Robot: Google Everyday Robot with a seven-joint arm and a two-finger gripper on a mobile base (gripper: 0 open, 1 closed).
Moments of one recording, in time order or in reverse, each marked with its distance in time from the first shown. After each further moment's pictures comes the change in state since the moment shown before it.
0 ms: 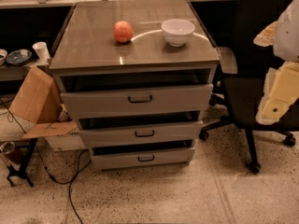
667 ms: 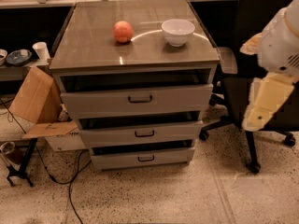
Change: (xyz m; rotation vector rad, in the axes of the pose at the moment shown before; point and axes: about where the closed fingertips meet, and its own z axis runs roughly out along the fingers) arm -0.013 0.007 0.024 -0.020 -0.030 -0.030
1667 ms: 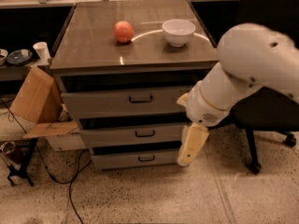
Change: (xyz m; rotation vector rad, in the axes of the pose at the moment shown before) arm -0.070 0.050 0.170 -0.221 -0.178 -0.062
